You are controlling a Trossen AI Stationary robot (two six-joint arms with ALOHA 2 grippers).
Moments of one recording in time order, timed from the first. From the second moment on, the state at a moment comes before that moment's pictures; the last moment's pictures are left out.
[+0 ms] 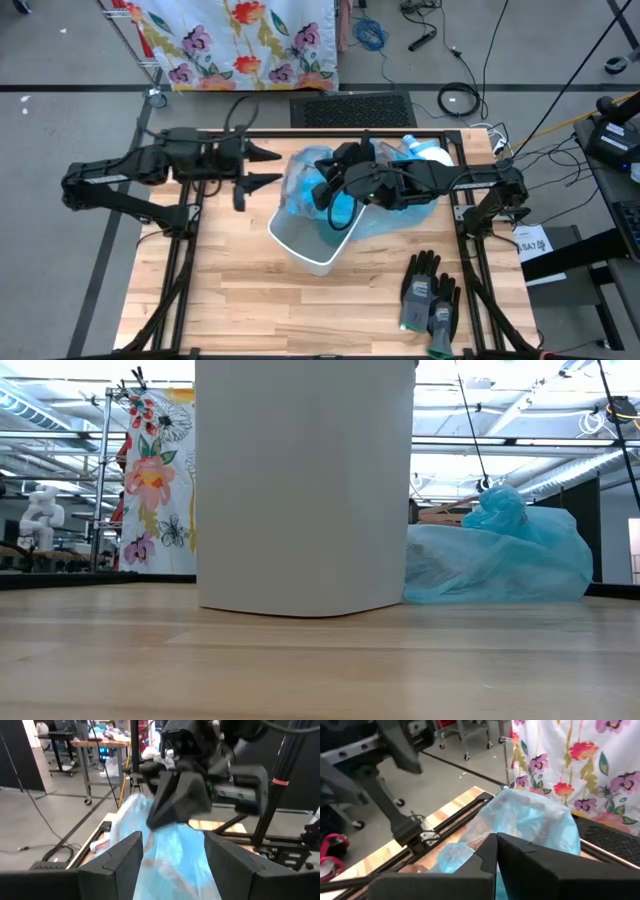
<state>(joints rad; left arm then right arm) 0.04 1.02 1.28 -0.37 -0.04 -0.02 0.16 1.71 1.93 -0.70 0.72 0.60</state>
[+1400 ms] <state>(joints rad) 0.21 1.21 1.28 -0.46 -0.24 -0.07 0.27 1.67 1.93 -1.08 0.55 1.03</state>
